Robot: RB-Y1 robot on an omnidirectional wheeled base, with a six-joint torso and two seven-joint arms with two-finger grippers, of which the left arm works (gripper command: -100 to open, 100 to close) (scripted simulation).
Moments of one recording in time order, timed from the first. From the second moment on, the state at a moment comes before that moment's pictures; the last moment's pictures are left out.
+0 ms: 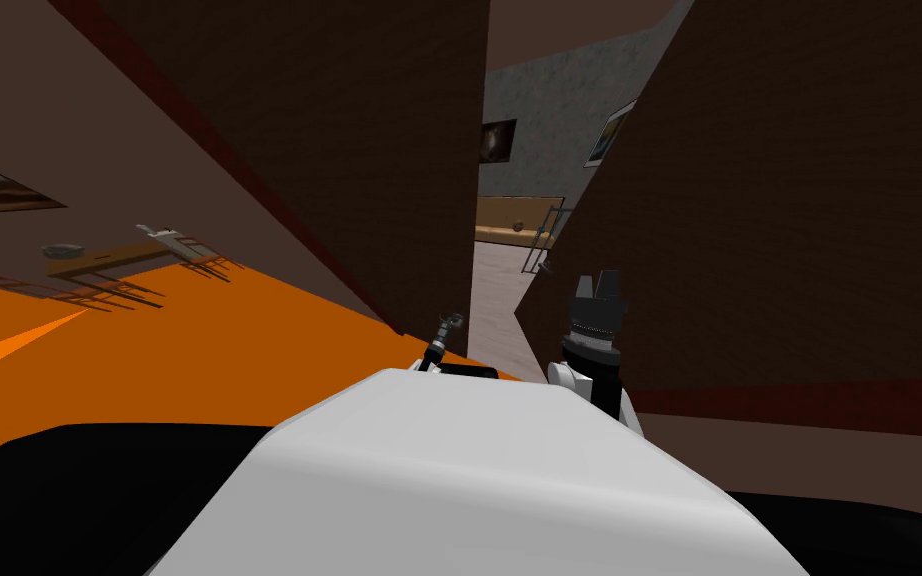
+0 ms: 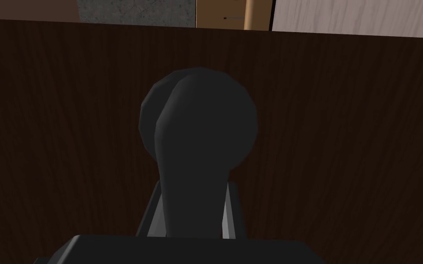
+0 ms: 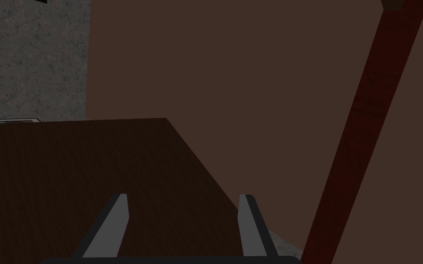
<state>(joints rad) 0.10 0.03 -0.28 -0.94 -0.04 -0.74 0.03</state>
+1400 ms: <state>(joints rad) 0.08 0.05 -0.17 -0.92 0.00 -0.73 0.00</state>
